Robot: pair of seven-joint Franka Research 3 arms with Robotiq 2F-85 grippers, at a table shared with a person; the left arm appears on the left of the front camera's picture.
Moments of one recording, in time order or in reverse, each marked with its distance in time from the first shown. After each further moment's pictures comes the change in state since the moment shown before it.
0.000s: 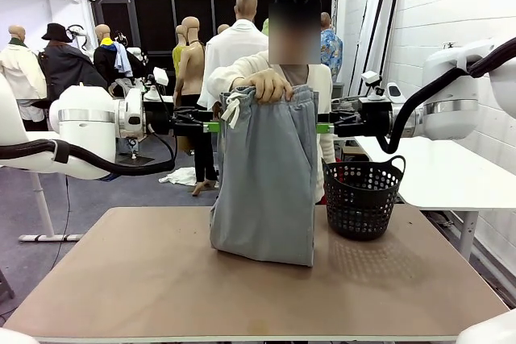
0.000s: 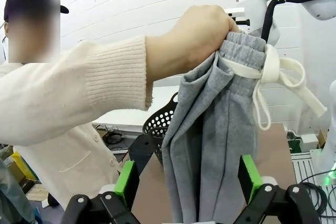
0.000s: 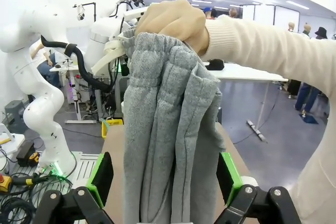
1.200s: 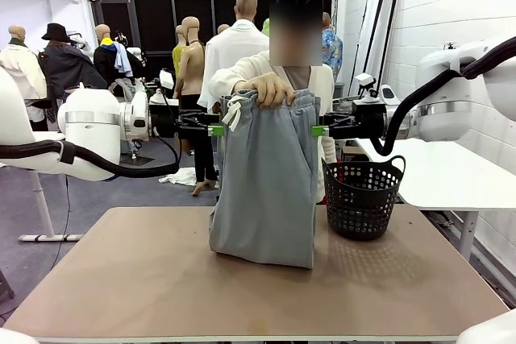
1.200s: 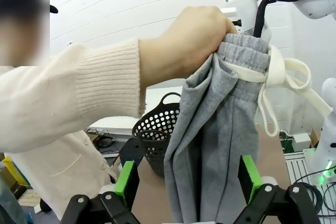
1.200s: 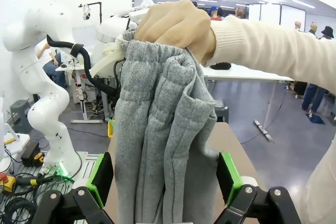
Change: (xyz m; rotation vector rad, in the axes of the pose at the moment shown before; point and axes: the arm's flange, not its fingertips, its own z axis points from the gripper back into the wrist) left arm -0.005 -0.002 -0.015 -0.055 -0.009 0.000; right arm -0.004 0.002 -0.013 0.029 0.003 -0.013
